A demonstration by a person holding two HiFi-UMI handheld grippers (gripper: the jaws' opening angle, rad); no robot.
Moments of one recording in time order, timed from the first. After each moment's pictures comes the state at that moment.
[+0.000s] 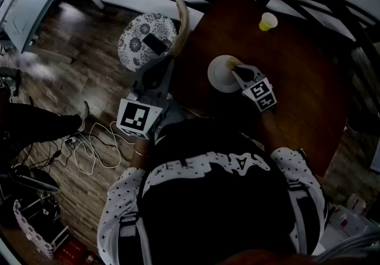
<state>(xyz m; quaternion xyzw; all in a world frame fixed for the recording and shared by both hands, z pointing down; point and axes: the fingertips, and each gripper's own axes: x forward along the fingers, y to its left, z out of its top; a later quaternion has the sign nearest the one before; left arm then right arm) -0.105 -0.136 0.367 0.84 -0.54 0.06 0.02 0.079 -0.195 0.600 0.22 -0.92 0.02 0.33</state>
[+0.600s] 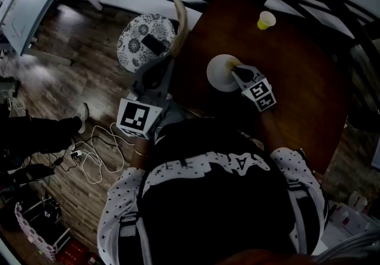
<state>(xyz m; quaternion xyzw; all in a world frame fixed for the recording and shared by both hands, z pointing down) -0.103 -0.136 0.368 0.85 -0.53 0.06 0.03 0.081 -0.191 0.602 0.22 -0.92 0.02 0.32</state>
